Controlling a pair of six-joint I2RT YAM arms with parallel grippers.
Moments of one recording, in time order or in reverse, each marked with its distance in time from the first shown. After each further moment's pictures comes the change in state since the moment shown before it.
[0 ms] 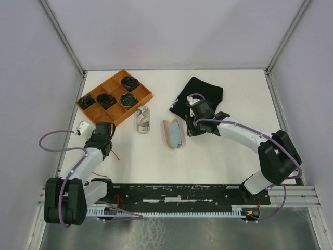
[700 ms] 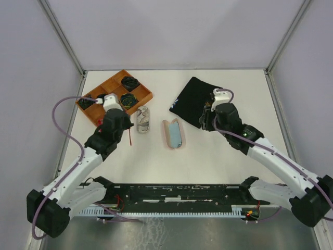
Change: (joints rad) left arm -0.326 -0.186 0.281 -0.022 0.171 0.339; right arm 0.000 -0.440 -0.121 0.057 0.189 0.024
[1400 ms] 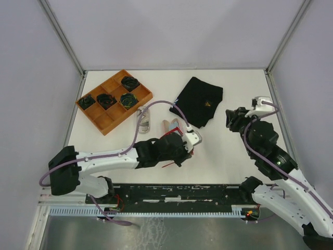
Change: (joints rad) left arm -0.791 0.410 0.150 0.134 0.406 0.448; right arm 0.000 -0.458 -0.064 0.024 0.312 -0.035
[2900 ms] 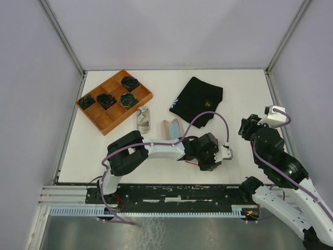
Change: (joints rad) left arm -0.041 0.703 0.469 -0.035 0.389 0.344; right arm 0.000 -0.112 0.032 -0.298 0.235 0.067
